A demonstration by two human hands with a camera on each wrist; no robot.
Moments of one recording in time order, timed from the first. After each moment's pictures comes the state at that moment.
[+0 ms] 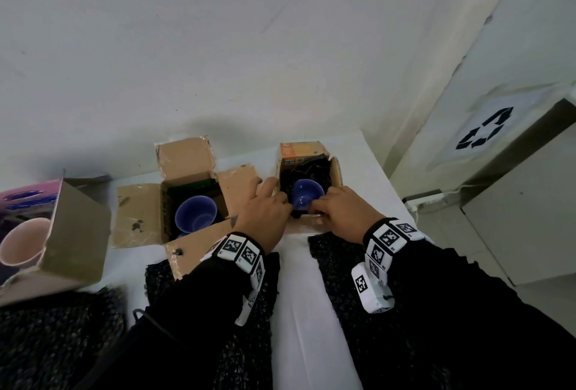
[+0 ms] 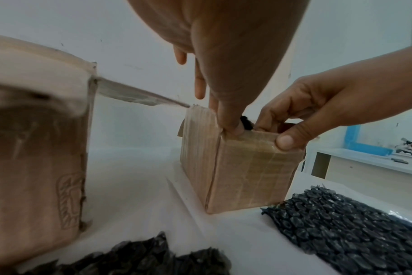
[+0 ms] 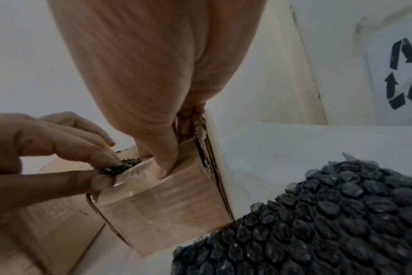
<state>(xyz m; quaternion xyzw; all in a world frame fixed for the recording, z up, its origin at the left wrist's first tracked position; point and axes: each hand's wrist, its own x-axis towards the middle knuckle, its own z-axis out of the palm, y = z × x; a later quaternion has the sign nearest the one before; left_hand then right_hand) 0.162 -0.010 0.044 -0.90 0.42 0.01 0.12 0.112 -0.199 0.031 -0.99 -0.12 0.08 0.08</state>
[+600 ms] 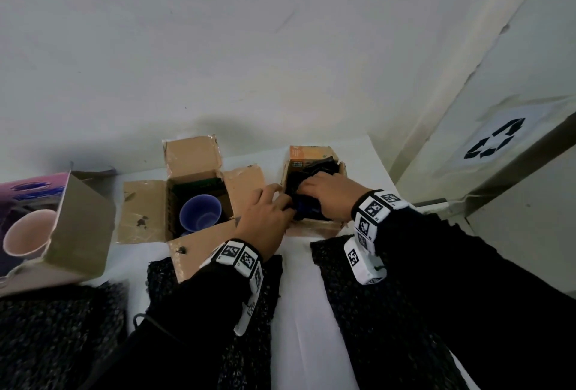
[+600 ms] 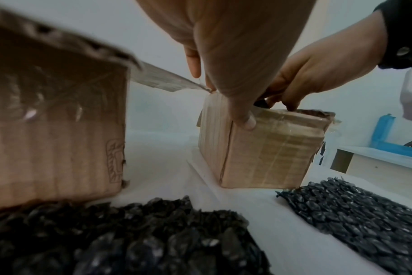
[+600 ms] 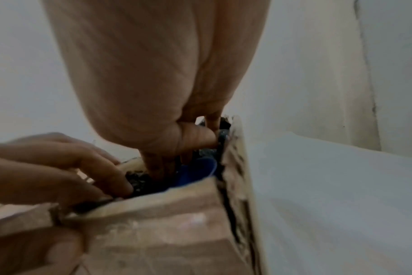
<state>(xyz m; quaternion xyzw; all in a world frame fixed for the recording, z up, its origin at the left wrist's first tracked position) 0.167 0.003 0.022 -0.90 0.43 -0.04 0.06 0.162 -0.190 0.053 -0.97 -0.17 0.17 0.03</state>
